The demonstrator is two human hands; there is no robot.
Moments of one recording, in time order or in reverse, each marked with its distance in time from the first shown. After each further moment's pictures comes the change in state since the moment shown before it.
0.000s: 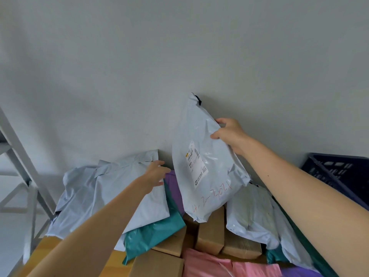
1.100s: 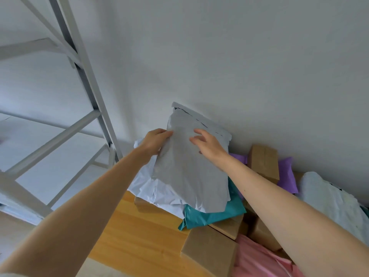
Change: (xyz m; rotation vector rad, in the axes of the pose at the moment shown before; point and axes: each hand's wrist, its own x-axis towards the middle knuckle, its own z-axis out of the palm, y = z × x) left_hand -0.040 -0.017 -0.172 -0.010 0.312 0.093; right_hand -0.024 0.034 0.233 0.030 -0.475 -0.111
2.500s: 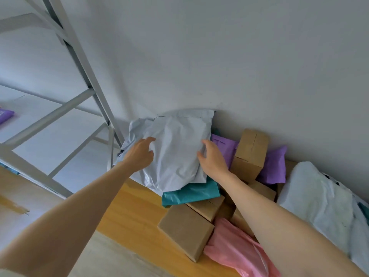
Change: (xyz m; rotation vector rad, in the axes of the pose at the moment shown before) left_hand -0.034 -0.073 0.045 0.994 0.176 0.165; right_hand -0.028 0.119 -0.049 -0.342 0.045 -0.144
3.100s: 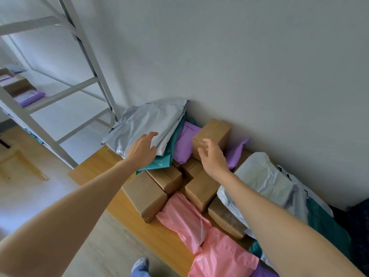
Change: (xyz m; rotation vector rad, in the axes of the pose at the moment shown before) left_hand -0.113 0.173 0.053 -0.015 0.170 -0.147; right_hand -0.081 0.103 -0.123 0.083 -0.071 -0.103
